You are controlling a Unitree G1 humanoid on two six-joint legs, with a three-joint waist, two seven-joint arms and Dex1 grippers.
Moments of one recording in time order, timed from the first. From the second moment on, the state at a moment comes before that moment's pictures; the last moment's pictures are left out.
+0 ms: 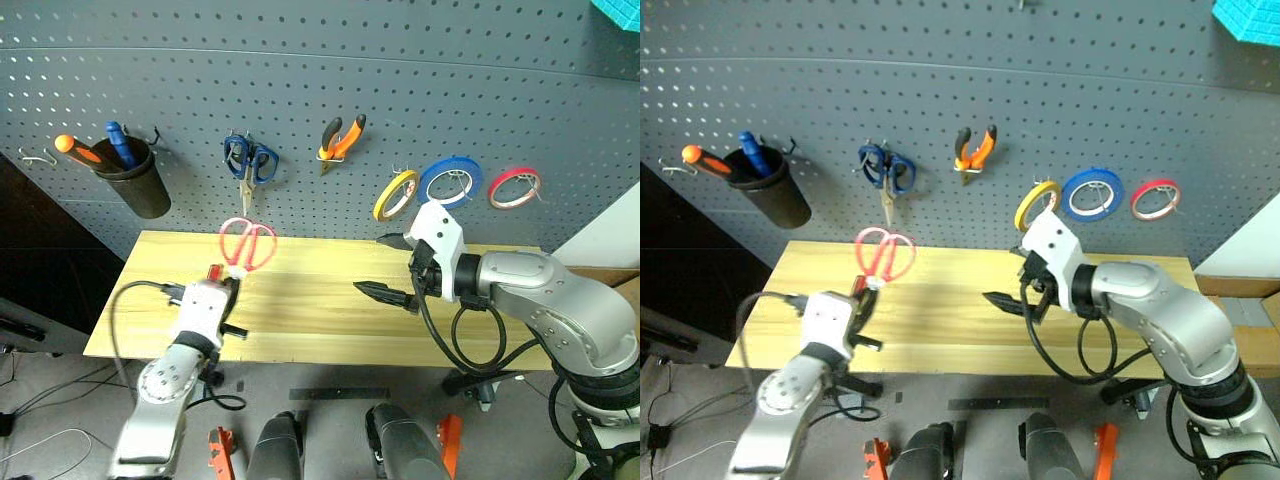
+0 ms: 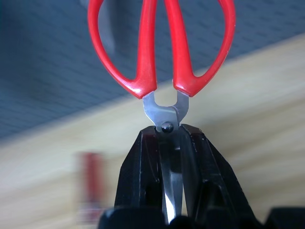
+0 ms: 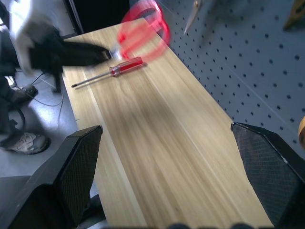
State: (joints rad) left arm 0.13 0.40 0.14 -0.27 0.02 0.08 -0.21; right arm -0.56 -0.64 0.18 -0.60 0.57 1.01 0.58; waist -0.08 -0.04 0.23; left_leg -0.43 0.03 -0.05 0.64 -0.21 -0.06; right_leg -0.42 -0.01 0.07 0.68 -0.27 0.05
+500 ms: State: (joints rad) left arm -0.01 0.41 0.24 -0.39 0.04 0.00 -0.19; right arm -0.62 -0.60 0.14 -0.47 0.48 0.84 0.61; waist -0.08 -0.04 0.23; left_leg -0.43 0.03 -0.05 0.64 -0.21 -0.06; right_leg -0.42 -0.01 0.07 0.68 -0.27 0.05
